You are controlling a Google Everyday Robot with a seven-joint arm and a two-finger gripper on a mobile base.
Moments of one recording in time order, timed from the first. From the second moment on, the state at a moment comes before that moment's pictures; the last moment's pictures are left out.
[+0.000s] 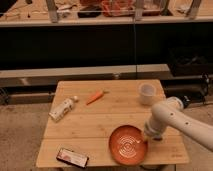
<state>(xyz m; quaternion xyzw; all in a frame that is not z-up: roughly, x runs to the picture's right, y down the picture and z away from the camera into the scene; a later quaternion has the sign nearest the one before) 0.206 0.277 0.748 -0.18 -0.34 -0.71 0.59</state>
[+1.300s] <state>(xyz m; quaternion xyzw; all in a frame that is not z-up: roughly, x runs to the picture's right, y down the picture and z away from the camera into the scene) 0.104 0.157 0.840 -0.13 -0.37 -0.73 0.56</state>
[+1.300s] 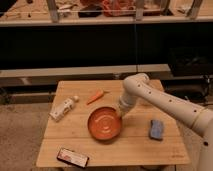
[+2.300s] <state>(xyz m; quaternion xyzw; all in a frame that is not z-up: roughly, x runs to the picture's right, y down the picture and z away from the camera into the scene) 0.287 0.218 0.795 -0.17 -0.33 -0.63 0.68</state>
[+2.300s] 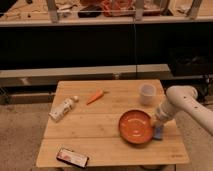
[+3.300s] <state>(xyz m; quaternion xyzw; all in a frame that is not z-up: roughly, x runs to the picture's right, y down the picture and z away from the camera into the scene) 0.158 0.266 0.753 -0.13 -0.35 -0.73 0.57</state>
